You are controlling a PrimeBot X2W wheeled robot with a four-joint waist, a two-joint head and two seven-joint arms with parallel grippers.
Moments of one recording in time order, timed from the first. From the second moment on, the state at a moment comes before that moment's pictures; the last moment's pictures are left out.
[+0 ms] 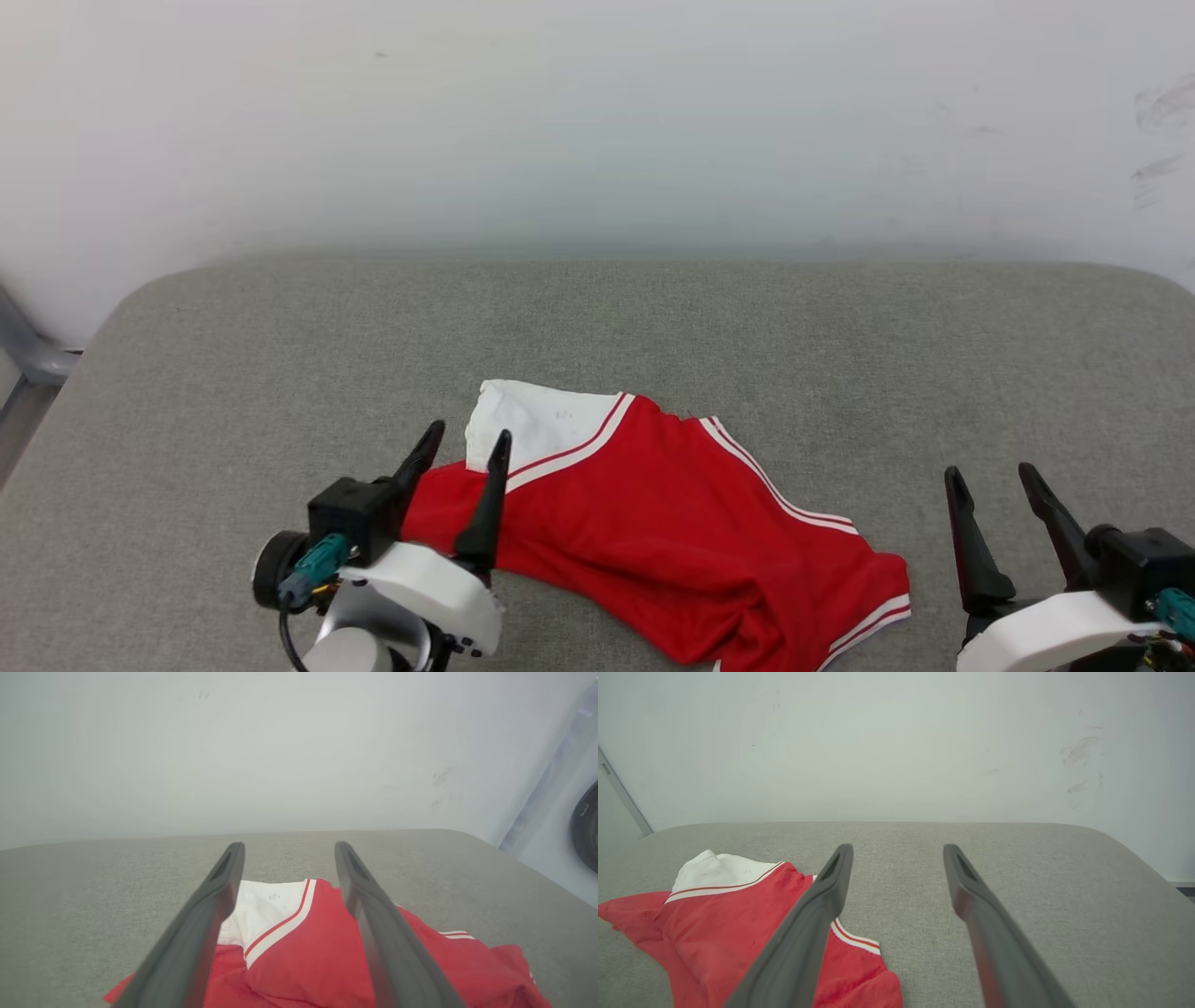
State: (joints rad) left arm -0.22 0.32 -0.56 0.19 -0.58 0.14 -0.26; right arm 0.08 -0.05 -0.08 -0.03 0.13 0.13 -0.03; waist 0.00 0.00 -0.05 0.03
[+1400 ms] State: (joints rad) left arm -0.18 0.40 -0.45 0.24 -0.58 0.08 -0.18; right arm 0.12 -0.05 -0.07 -0.06 0.15 0.13 -0.02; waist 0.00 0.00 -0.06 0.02
